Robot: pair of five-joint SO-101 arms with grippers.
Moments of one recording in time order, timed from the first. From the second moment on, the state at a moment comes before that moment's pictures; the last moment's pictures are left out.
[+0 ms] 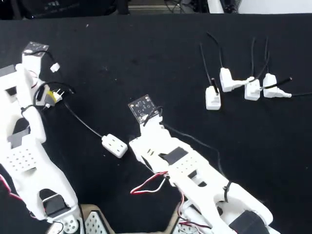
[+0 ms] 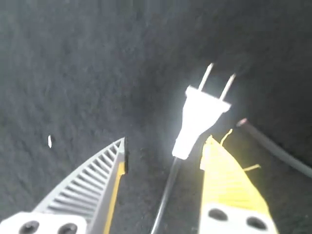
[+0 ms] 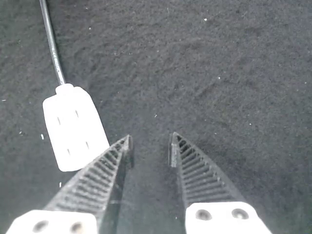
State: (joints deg) left arm -29.9 30.2 -17.5 65.5 -39.3; right arm -35.3 -31.8 73.0 18.8 -4.2
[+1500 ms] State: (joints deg) left arm -26.7 26.5 -19.2 77.7 -43.6; right arm -35.3 -31.8 73.0 18.8 -4.2
